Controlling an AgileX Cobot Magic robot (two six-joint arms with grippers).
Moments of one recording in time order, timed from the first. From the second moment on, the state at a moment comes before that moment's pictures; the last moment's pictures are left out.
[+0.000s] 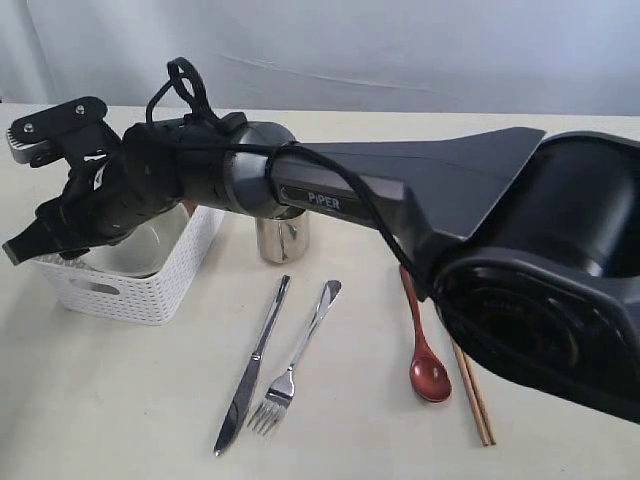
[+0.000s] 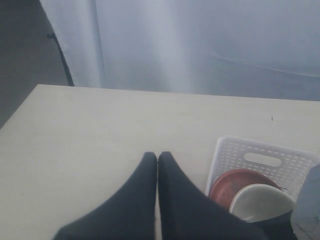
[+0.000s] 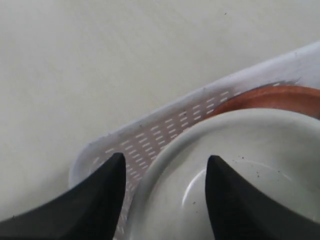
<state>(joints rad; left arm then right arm) 0.01 0.90 -0.57 0.55 0.13 -0.58 0.96 2.35 -1.93 0.34 0.38 -0.21</state>
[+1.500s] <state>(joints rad) 0.01 0.90 -0.57 0.55 0.13 -0.58 0.96 2.22 -1.93 0.32 0.43 -0.19</state>
